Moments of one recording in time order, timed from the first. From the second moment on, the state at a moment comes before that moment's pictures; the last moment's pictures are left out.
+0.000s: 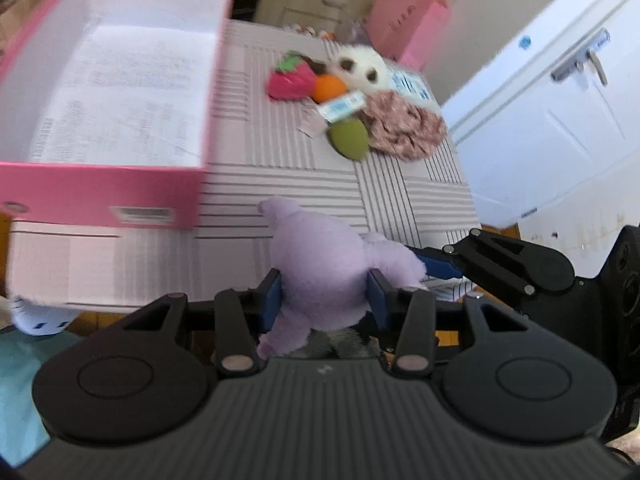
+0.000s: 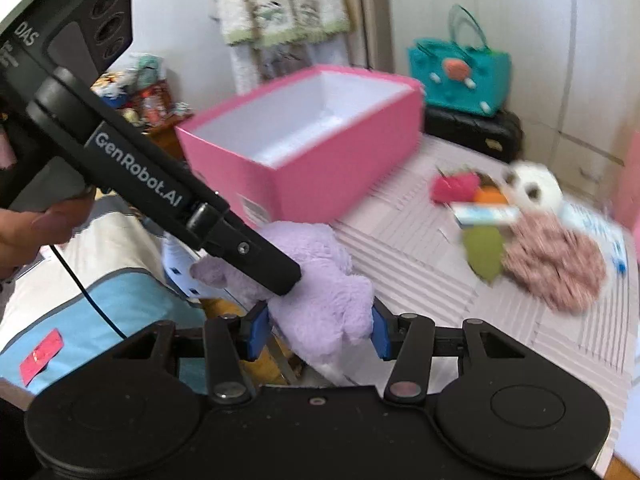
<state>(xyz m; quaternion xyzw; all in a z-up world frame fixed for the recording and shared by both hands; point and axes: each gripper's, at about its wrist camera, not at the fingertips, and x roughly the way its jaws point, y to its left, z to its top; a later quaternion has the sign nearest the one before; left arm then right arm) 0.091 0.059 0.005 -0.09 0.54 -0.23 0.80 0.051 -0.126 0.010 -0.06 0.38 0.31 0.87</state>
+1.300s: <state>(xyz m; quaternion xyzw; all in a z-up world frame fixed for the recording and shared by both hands) 0.336 0.149 -0.010 -0.12 0.45 -0.09 0.88 0.331 0.013 0.000 -0.18 0.35 0.31 0.86</state>
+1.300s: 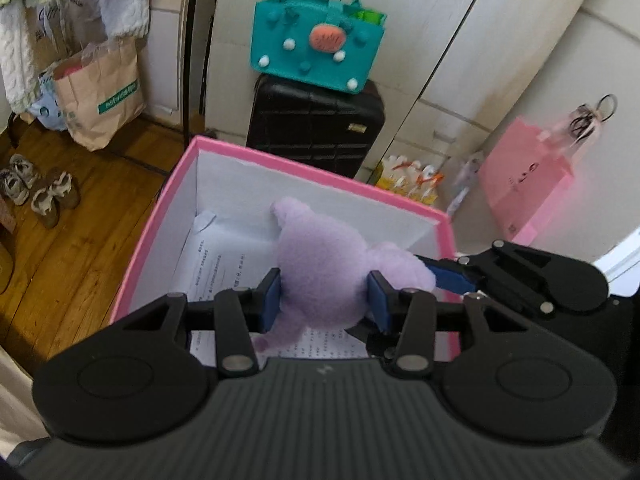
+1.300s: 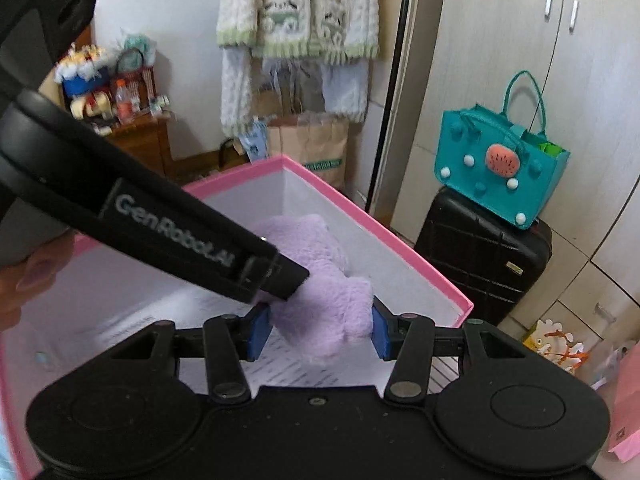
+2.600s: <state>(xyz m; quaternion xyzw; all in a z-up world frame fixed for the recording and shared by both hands) 0.172 0.099 0.060 0.00 0.33 -0.15 0.93 0.149 -0.094 0.079 -0.03 0.27 0.23 0.93</state>
